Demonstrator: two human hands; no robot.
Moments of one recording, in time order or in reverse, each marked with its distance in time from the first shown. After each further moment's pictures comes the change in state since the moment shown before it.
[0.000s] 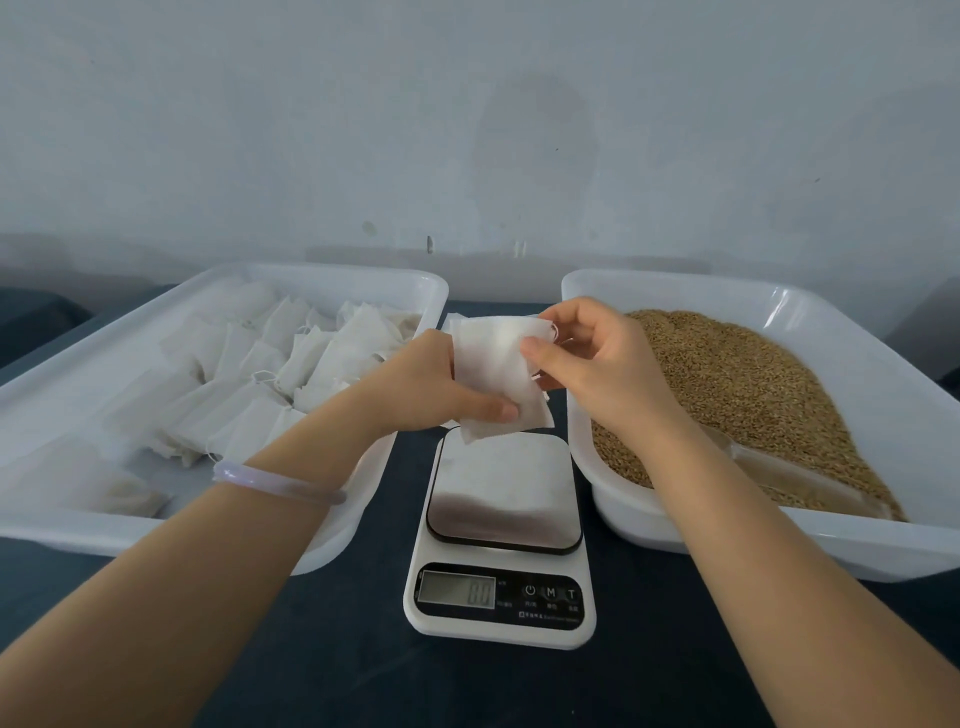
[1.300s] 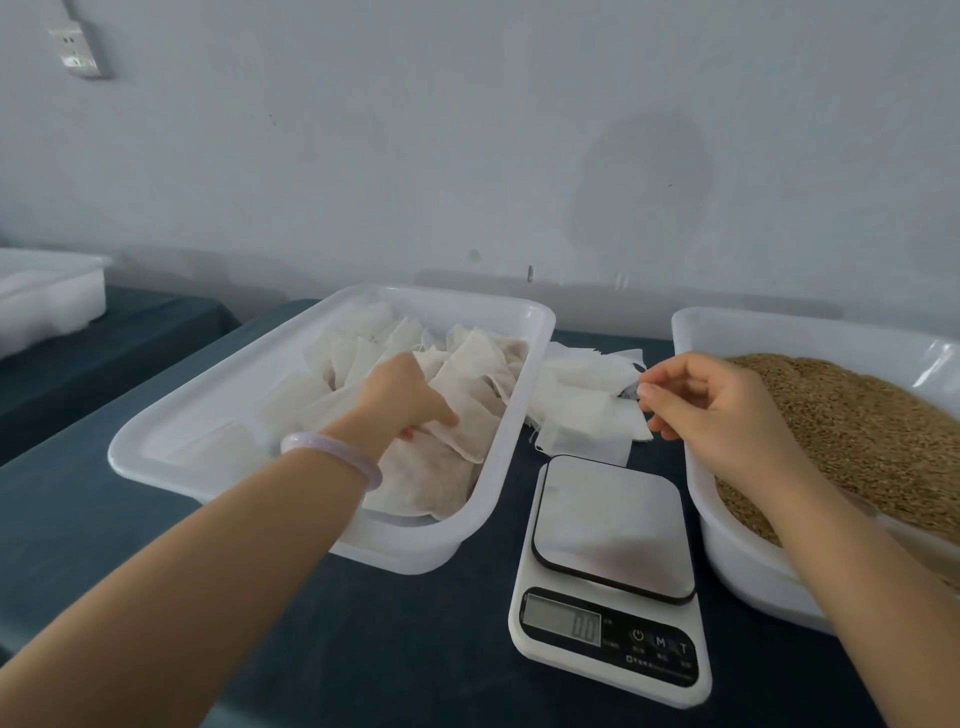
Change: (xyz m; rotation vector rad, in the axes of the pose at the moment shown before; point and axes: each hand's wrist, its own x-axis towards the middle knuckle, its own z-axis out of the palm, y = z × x) left_hand -0.012 -0.079 -0.079 0.244 0.378 -0.564; right_hand 0.002 0.004 0.004 -0.219 -0.030 0.018
